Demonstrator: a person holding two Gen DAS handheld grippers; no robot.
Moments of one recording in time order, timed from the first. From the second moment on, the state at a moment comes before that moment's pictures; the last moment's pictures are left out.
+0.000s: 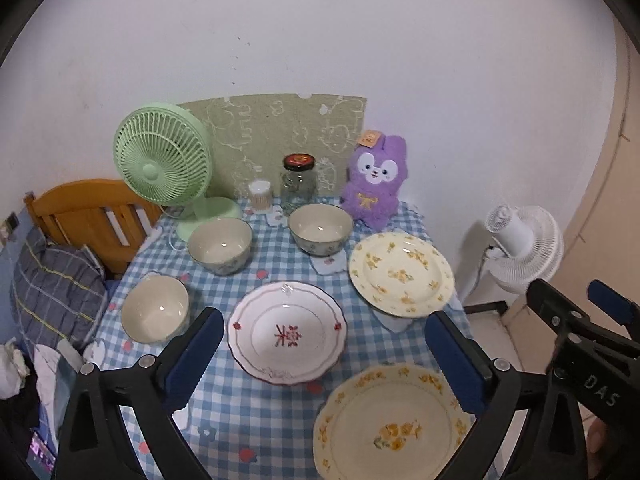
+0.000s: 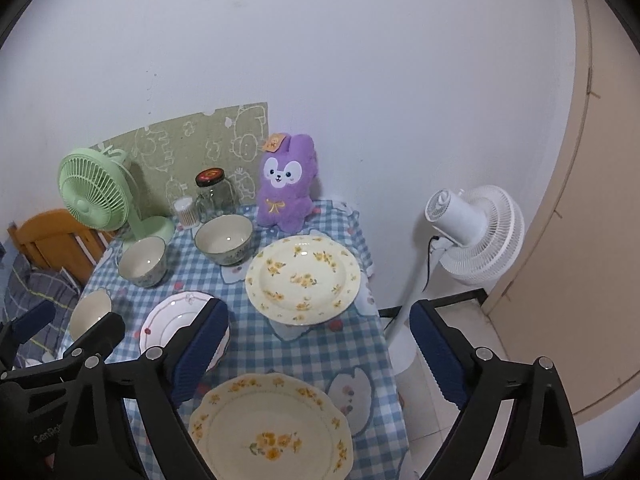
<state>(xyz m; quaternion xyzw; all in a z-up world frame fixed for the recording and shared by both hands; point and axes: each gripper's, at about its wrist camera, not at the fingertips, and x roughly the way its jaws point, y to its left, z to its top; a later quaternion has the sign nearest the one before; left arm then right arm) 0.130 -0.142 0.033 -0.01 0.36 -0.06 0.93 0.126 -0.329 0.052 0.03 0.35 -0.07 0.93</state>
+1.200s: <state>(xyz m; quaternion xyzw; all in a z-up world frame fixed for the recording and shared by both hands) 0.282 -0.238 -0.022 -0.01 0.39 -0.02 0.92 0.299 -0.415 -0.014 0.04 0.38 -0.01 0.93</state>
